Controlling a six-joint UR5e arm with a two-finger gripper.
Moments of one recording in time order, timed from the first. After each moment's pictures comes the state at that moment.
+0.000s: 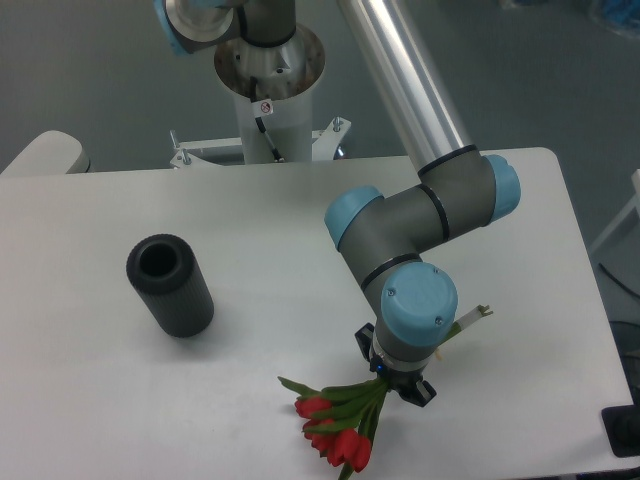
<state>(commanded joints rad) 2.44 -2.26 -1.22 -1.23 1.58 1.31</state>
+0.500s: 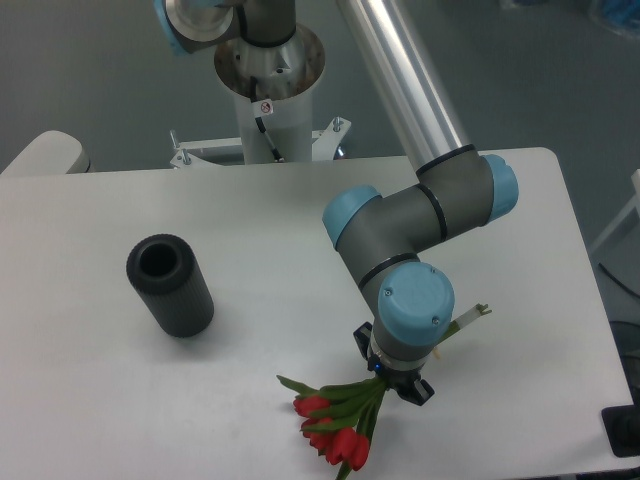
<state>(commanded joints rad) 2.43 -2.24 -1.25 -1.22 1.56 1.25</state>
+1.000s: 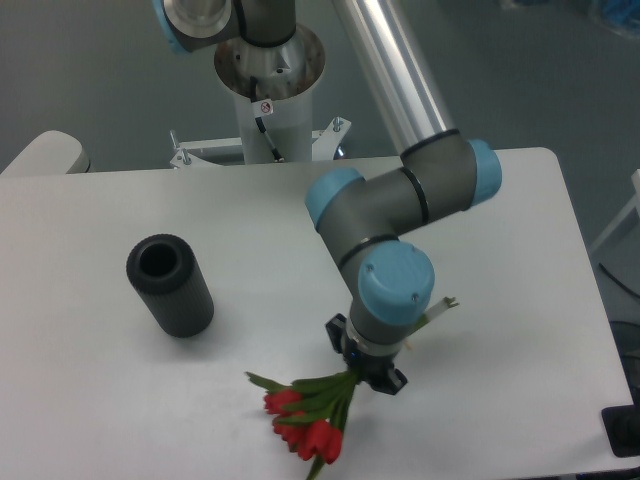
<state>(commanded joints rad) 2.39 -2.10 -1.34 -1.20 1.31 1.21</state>
